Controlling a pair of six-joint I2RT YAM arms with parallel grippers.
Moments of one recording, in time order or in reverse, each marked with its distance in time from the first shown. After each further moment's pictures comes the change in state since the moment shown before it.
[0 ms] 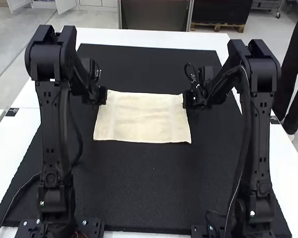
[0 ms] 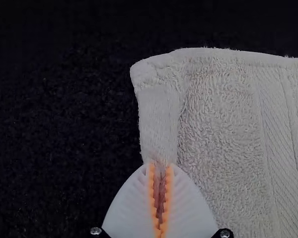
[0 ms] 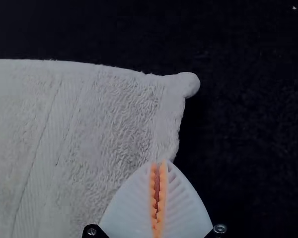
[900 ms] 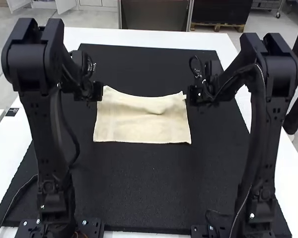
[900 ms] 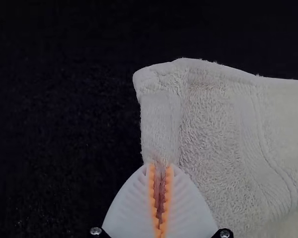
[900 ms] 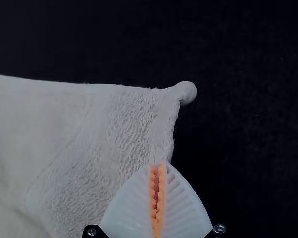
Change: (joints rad) left arm 0.025 -0.274 -0.184 -0.039 0.066 0.000; right arm -0.021 -0.201 -0.142 -0.032 -0.094 0.000
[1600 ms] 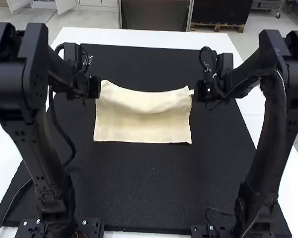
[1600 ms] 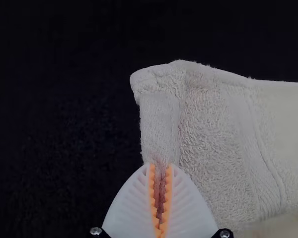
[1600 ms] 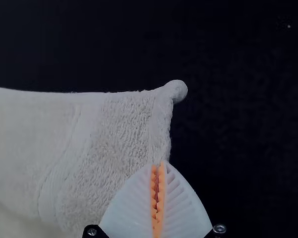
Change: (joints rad) left arm 0.000 -0.295 -0.154 -0.093 0.045 0.000; right arm -0.057 -0.194 -0.111 -0.088 -0.068 0.000
